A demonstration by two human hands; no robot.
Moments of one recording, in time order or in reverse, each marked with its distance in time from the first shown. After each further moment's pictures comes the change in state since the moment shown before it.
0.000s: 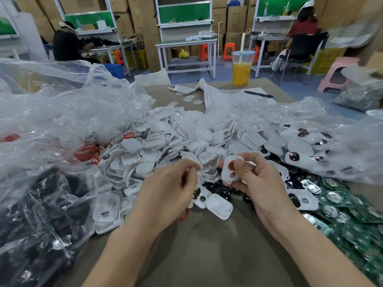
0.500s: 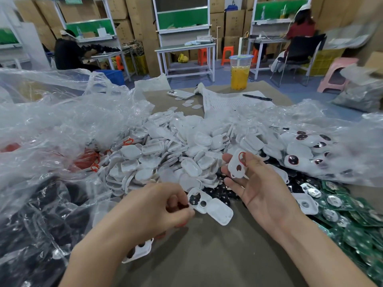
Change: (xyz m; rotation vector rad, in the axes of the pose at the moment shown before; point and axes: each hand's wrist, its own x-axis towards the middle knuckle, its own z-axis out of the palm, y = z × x) left_hand -0.005 -0.015 -0.036 0.082 -0.477 -0.088; right_hand 0.003 -0.013 -0.004 0.537 -0.113 0.184
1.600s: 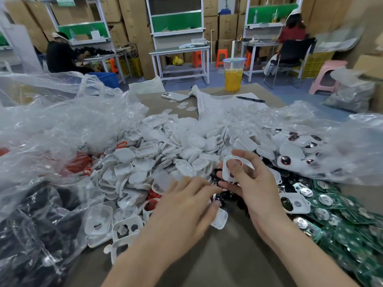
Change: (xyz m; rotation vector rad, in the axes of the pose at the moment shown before) left_hand 0.013 0.041 0.044 0.245 0.309 0.362; right_hand 0.001 0.013 -0.003 -0.376 0.175 -0.254
